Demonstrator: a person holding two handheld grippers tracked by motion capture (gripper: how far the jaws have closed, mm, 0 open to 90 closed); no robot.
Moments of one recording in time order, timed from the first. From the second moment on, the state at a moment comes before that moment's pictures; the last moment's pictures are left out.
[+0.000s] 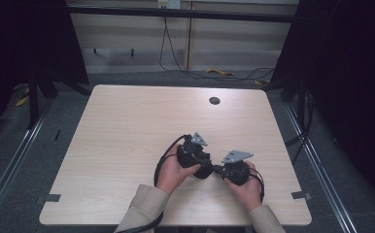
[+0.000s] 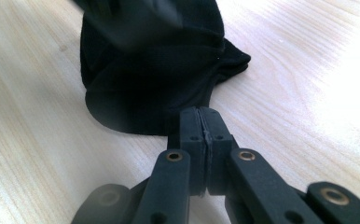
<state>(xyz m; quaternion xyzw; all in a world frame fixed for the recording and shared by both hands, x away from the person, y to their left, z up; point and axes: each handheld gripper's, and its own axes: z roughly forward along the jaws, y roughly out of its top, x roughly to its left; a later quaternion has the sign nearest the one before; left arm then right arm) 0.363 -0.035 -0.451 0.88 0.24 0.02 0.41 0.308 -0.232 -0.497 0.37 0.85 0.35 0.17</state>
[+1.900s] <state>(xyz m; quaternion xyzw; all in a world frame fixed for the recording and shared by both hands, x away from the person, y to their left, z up) 0.359 -0.009 -0.485 0.91 0.24 0.09 0.34 0.309 -0.231 -0.495 0.38 0.84 0.34 0.19</state>
